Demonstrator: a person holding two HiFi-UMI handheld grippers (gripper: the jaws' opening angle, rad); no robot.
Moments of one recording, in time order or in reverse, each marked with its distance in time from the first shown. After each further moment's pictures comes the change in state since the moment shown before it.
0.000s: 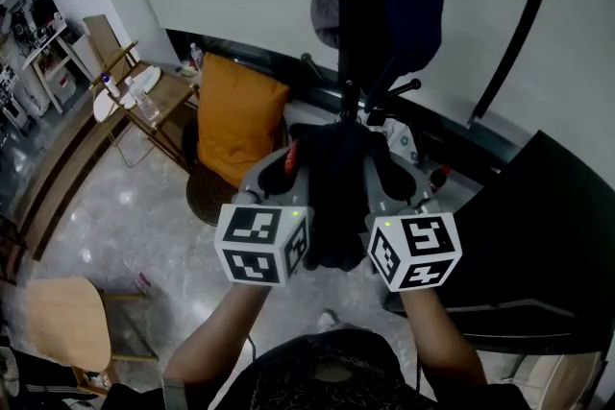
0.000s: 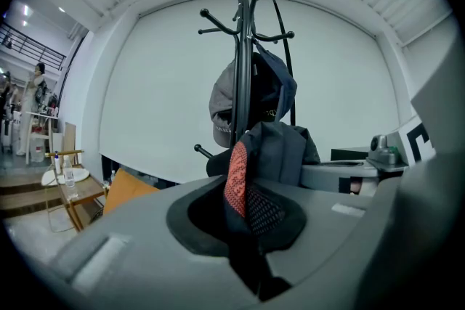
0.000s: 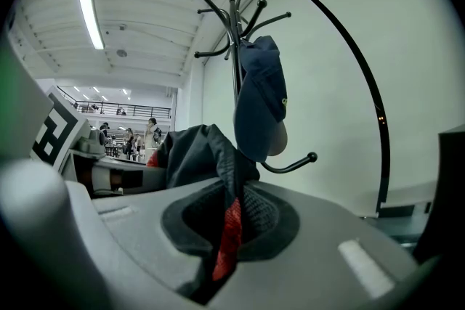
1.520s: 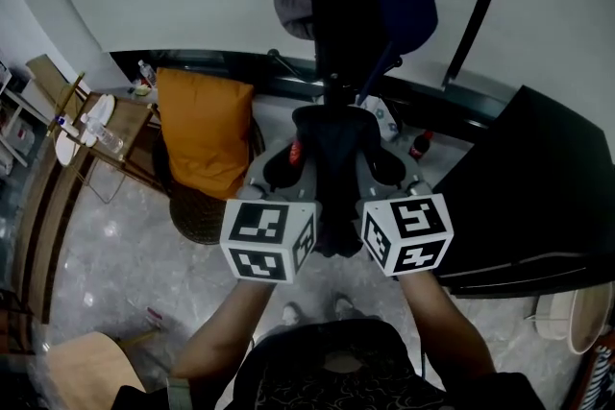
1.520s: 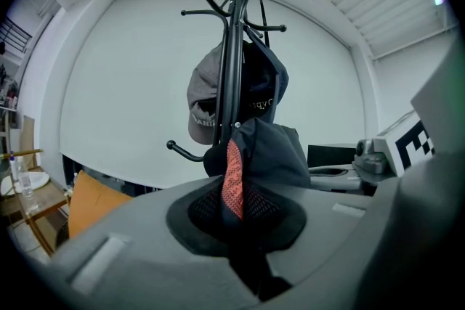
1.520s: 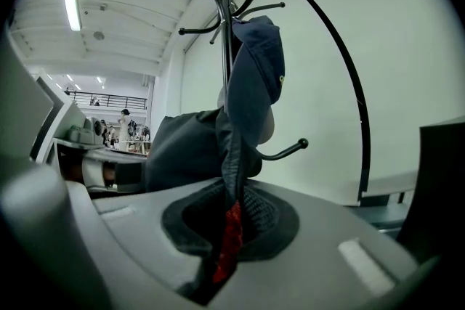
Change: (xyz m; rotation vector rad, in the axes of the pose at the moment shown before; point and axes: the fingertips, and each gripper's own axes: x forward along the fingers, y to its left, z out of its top) left arm 0.043 -0.003 -0.006 0.040 0.022 -0.266; right arm 0.032 -0.005 -0.023 0.020 0.063 -0.196
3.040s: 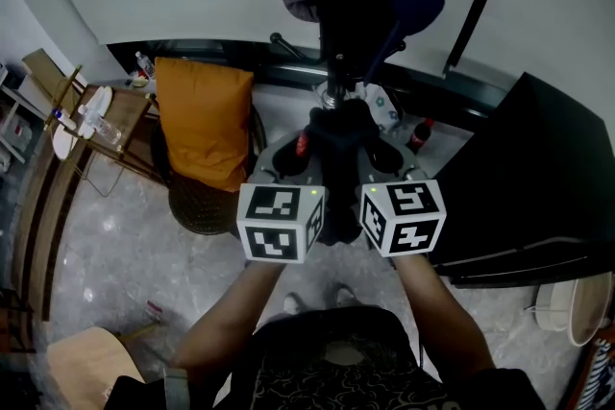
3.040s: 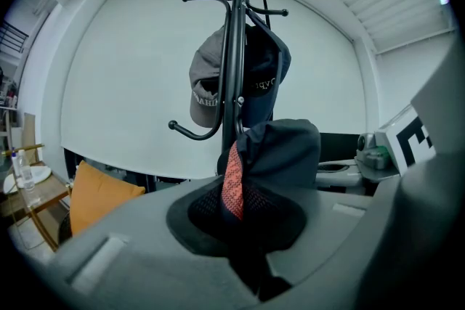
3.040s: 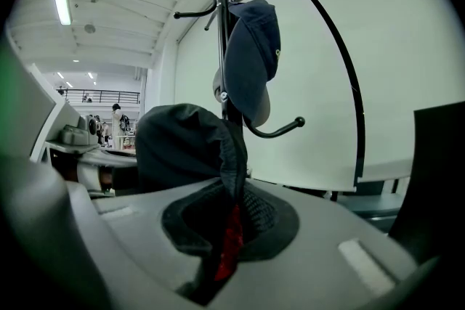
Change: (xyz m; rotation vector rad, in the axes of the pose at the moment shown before) left arm 0.007 0.003 -0.037 -0.001 0.071 0.002; right arm 0.007 -0.001 -0.035 0.026 0.071 -0.044
